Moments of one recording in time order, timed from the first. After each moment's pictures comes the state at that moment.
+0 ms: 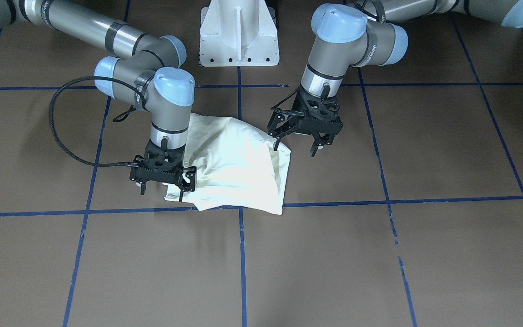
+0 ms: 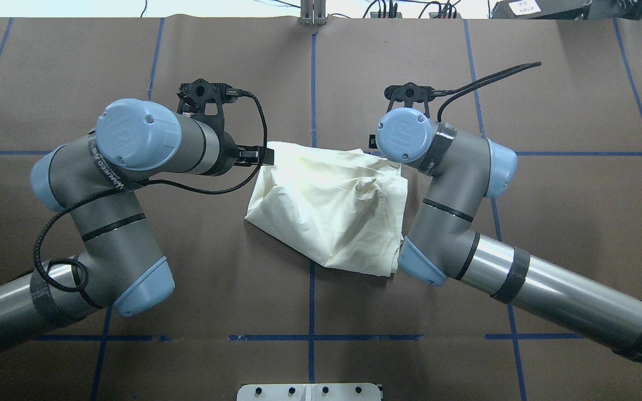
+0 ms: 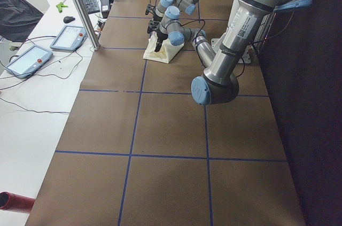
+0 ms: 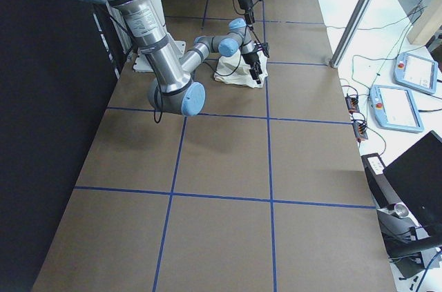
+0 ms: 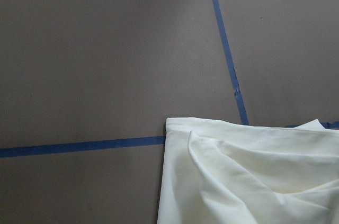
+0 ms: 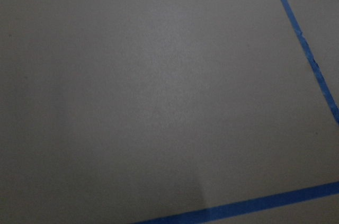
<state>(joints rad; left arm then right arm) -0.60 -2.13 -1.75 -1.90 -1.71 -1.13 0.62 -0.92 1.50 -1.49 1.52 1.25</state>
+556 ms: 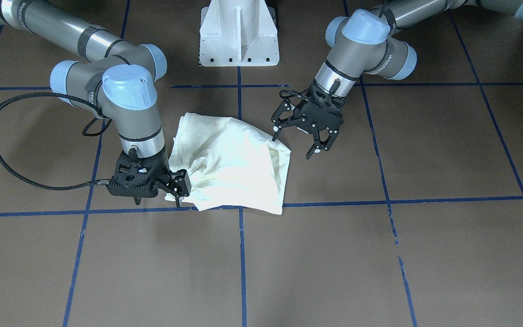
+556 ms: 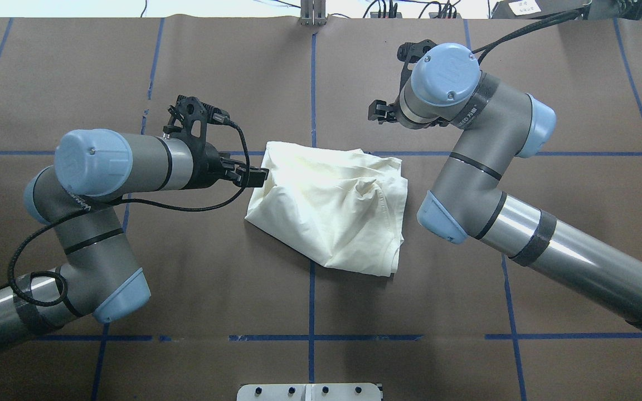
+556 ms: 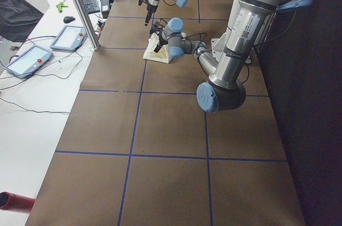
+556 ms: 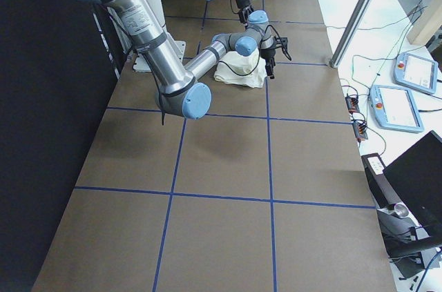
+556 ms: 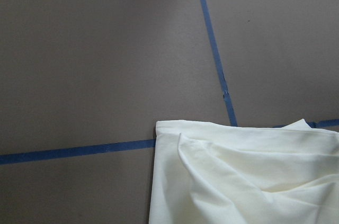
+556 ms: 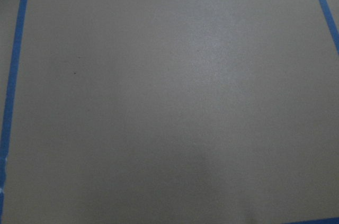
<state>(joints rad) -0.59 -2.01 -1.69 -2.37 -1.76 -0.80 0.72 -0.92 1.53 -1.38 1.71 1.17</state>
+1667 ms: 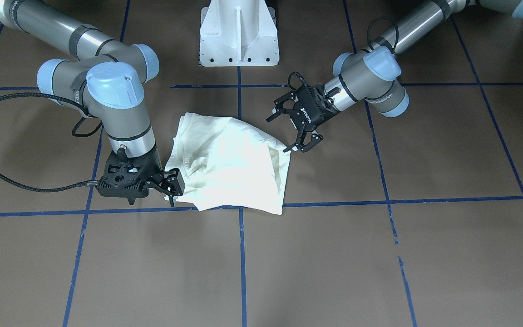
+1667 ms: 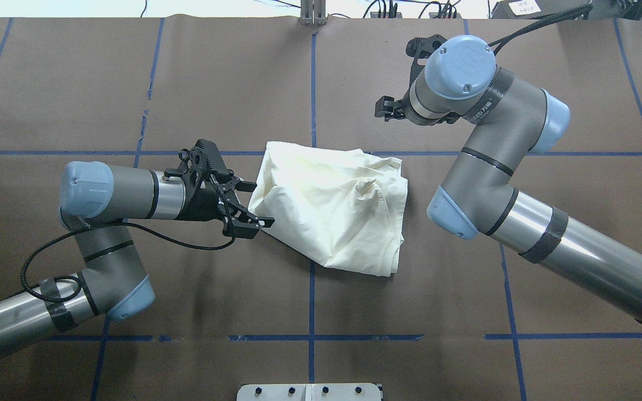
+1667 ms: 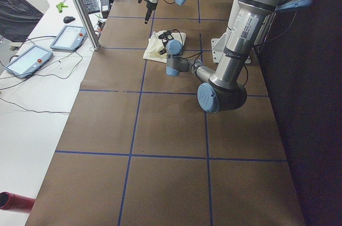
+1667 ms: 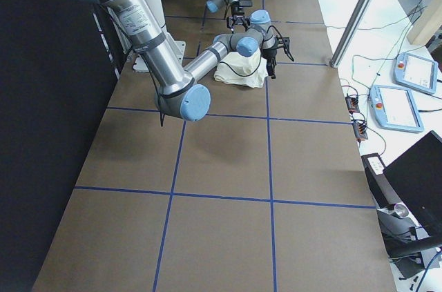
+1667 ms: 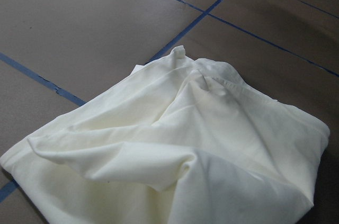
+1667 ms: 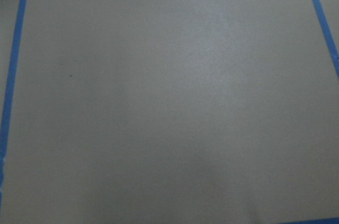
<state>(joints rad) -0.55 -2.03 -1.44 -2.87 -1.94 -0.50 0.74 -0.94 1.55 -1.37 1.74 1.16</state>
